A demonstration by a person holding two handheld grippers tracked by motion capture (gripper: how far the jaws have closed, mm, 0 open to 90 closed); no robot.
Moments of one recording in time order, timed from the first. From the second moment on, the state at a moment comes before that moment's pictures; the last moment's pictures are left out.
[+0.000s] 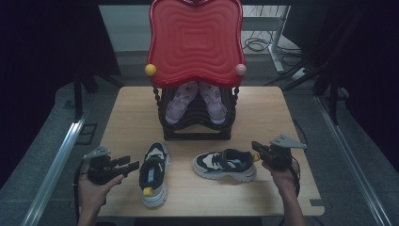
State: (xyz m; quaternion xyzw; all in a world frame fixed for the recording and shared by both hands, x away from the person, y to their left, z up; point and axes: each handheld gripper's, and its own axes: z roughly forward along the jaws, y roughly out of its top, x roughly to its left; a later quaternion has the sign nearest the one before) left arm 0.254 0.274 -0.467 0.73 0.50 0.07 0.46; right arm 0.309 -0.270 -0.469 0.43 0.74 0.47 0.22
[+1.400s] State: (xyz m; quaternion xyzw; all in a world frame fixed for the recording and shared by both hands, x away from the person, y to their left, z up) left arm 0.256 0.275 -0.471 0.74 0.50 0.07 0.45; right arm 0.297 -0.278 -0.495 0.37 0.80 0.44 0.15
